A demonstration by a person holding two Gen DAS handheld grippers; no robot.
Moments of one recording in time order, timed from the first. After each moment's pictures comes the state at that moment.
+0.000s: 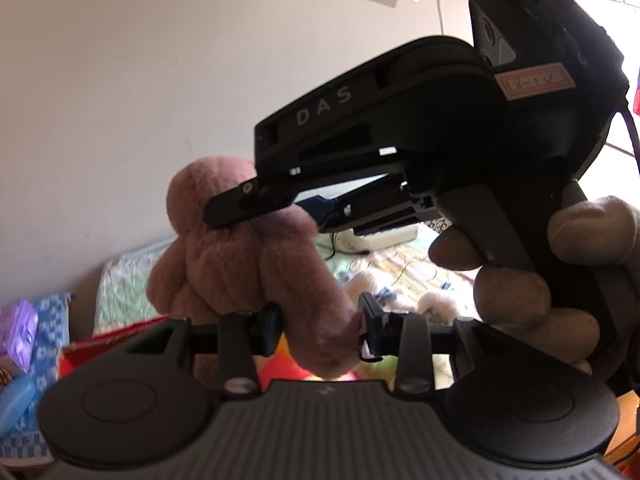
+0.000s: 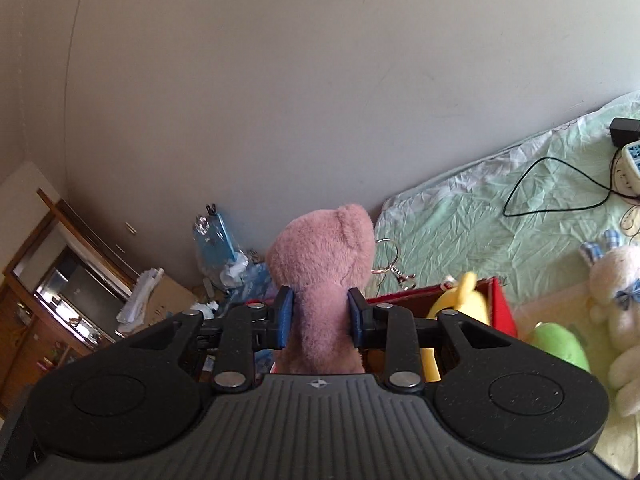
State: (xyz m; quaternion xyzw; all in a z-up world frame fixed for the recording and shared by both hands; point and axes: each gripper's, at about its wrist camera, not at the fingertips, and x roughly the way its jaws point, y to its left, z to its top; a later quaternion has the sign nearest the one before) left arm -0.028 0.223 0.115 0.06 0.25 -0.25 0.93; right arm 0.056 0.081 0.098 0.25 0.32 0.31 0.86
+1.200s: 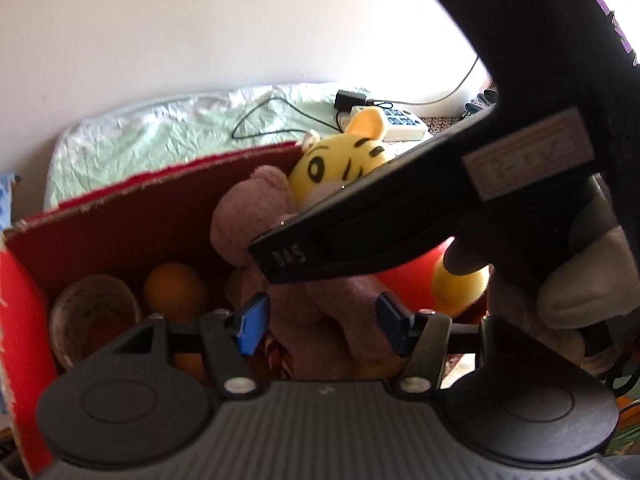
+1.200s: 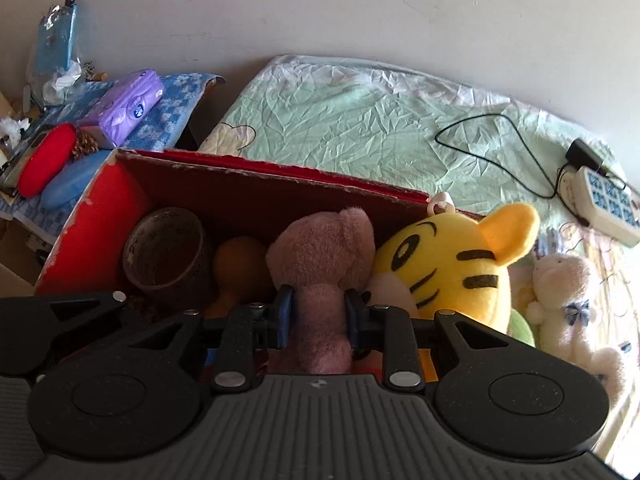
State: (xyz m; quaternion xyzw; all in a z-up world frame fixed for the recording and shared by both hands) left arm 0.061 0.317 0.022 0.00 0.40 -0.32 0.86; right arm 0.118 0.225 0.020 -0.06 0.48 0.13 0.87
